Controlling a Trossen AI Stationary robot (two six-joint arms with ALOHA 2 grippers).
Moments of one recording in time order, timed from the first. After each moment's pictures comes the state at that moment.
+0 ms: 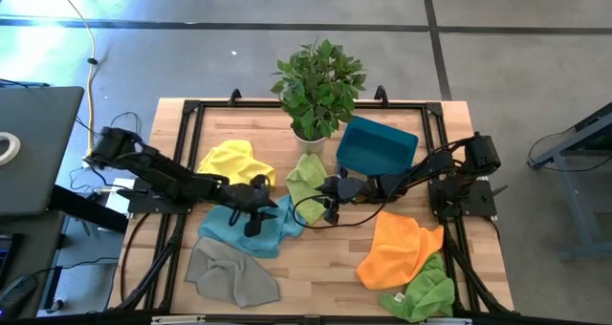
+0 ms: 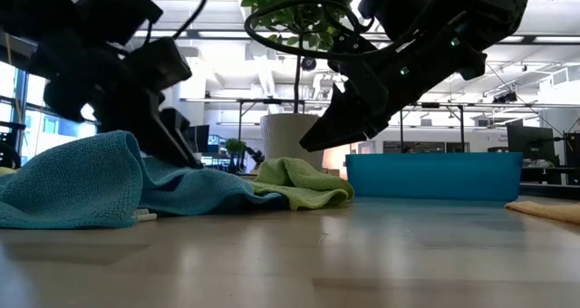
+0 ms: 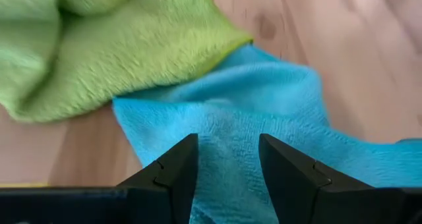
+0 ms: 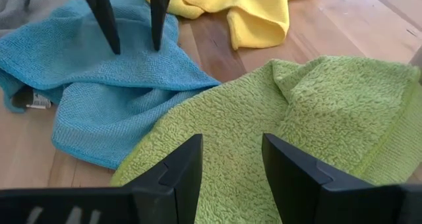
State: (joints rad) left arm -0.10 1.46 0.39 0.36 -0.09 -0.21; right arm 0.12 1.74 0.76 0.40 0.25 0.22
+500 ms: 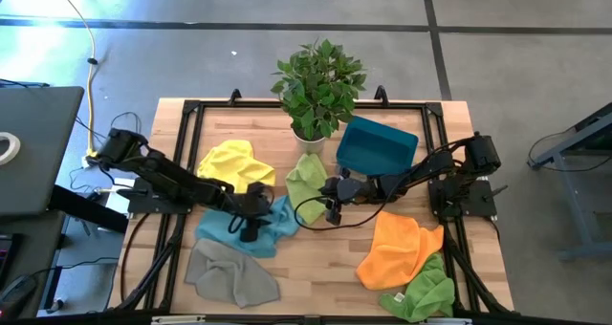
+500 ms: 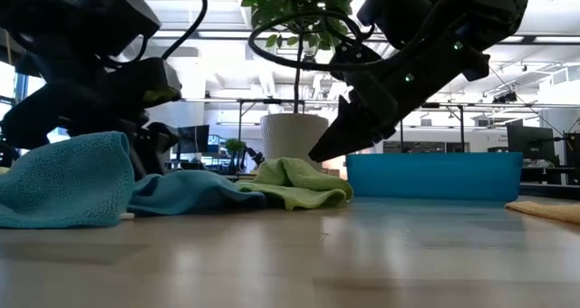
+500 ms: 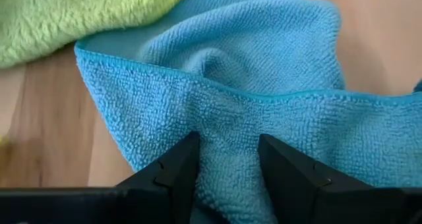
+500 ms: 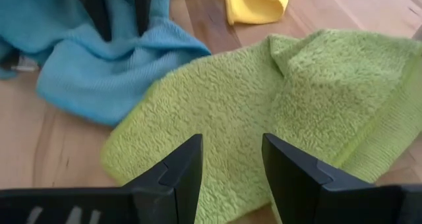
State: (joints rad) left arm -0.15 1.51 0.42 0.15 -0.10 -0.20; right arm 0.12 1.74 0.76 0.33 0.25 0.22
